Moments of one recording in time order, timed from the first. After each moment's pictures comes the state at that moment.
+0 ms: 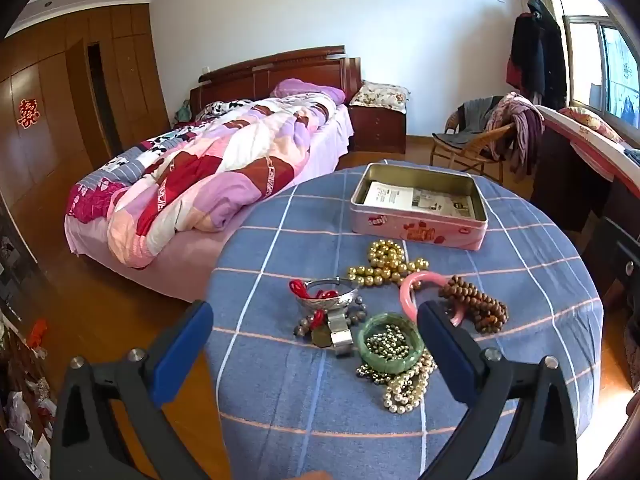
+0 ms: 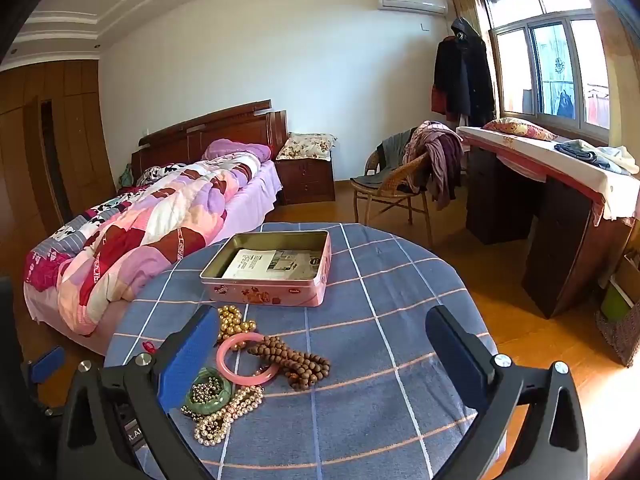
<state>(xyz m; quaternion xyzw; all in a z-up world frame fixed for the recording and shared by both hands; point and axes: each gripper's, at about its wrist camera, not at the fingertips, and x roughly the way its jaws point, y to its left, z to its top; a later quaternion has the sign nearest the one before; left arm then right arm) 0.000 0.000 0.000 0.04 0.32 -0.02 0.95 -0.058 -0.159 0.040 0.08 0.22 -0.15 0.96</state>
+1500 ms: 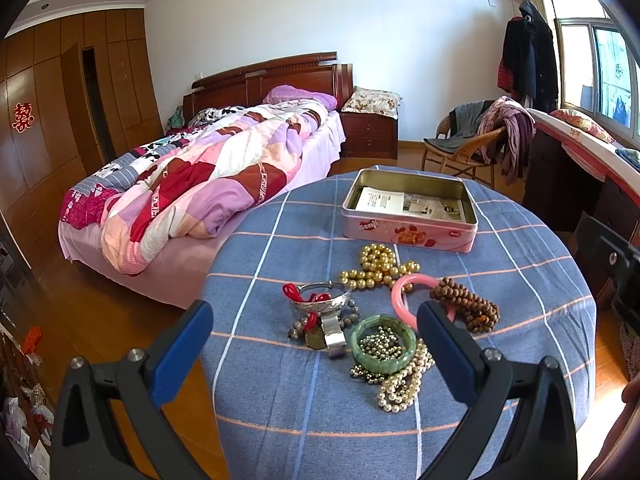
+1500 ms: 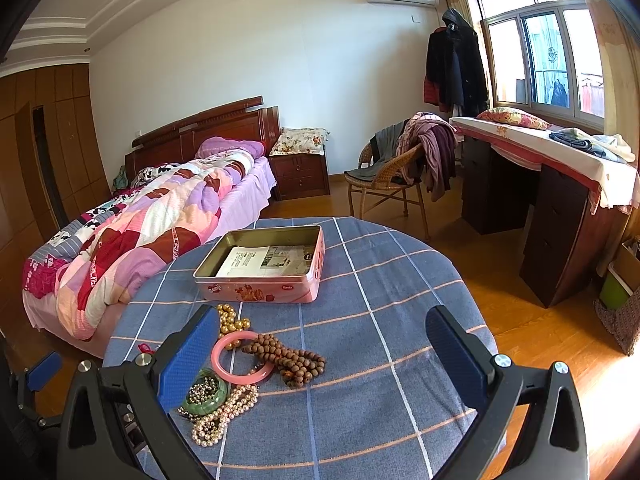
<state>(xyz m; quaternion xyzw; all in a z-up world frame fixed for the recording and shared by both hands) -0.006 0.000 0.003 0.05 0.31 -0.03 0.95 -0.057 -0.165 0.043 0.09 0.23 -0.16 0.95</state>
